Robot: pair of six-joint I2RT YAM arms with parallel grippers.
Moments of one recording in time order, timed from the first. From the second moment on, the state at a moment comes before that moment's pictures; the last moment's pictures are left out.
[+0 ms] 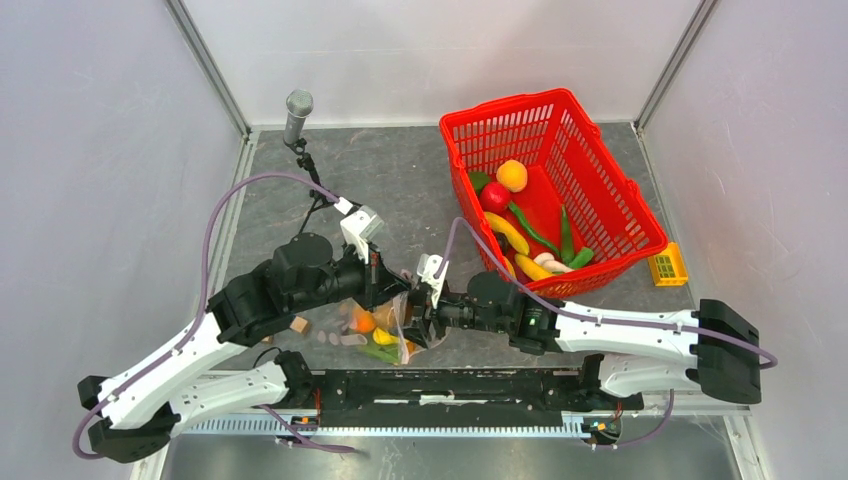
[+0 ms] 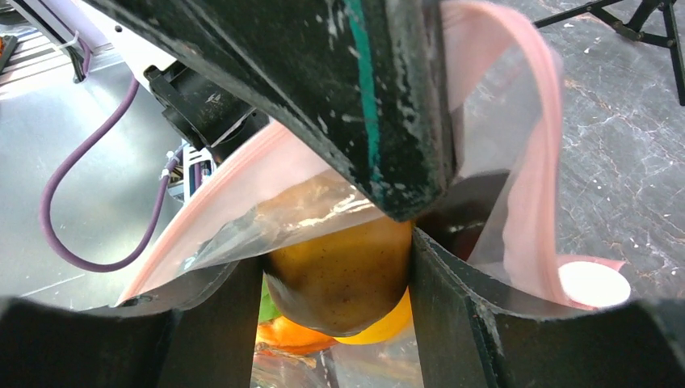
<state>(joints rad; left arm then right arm) -0.98 0.78 1.02 -0.63 0.08 -0.47 1.25 1.20 0.70 0.30 -0.11 0.14</state>
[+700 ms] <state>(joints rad) -0.98 0.63 1.01 -0.62 -0.13 -0.47 1.26 0.86 0.75 0.21 -0.04 0.08</state>
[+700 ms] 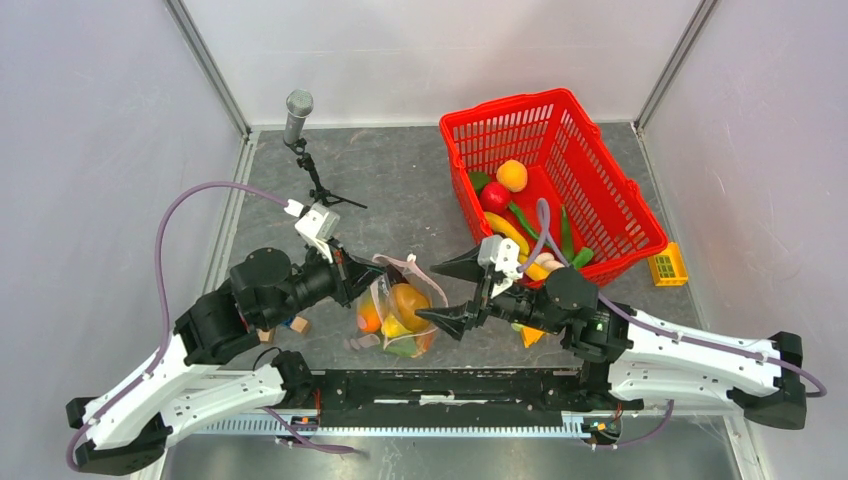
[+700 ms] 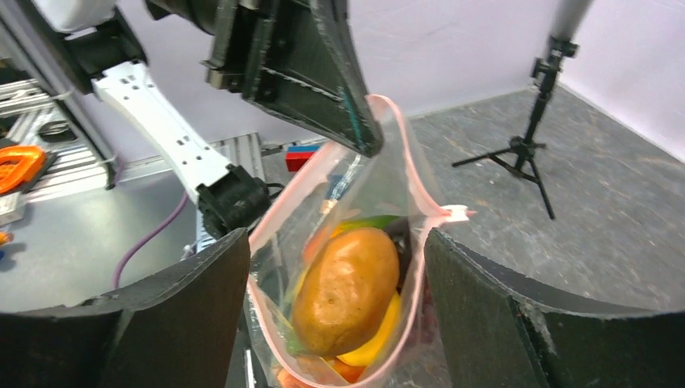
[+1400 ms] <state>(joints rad) -0.98 0.64 1.00 -0.60 -0.13 -0.47 1.26 1.00 0.75 0.07 0.25 0.13</state>
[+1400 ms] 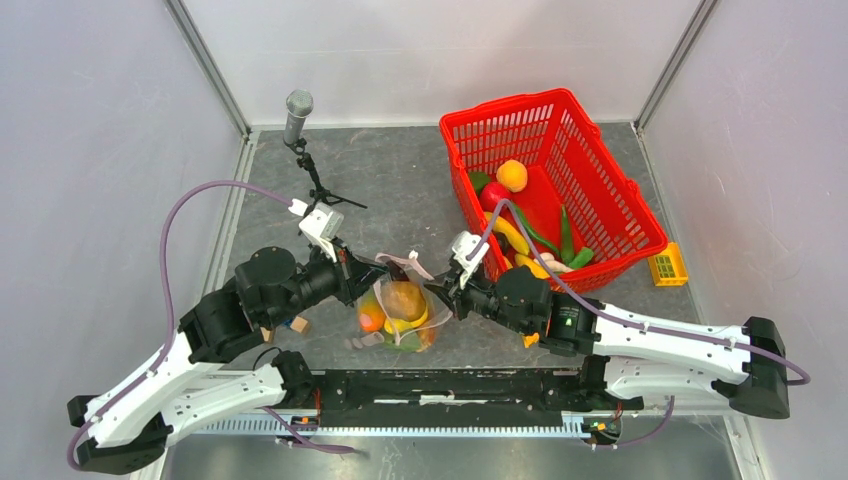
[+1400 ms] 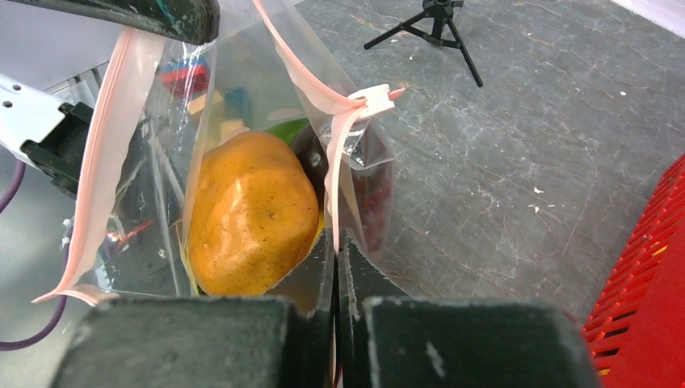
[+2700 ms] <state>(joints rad) -0.98 0.63 0.92 -0.66 -0.14 -0.43 1.04 1.34 1.20 0.10 0.67 0.37</state>
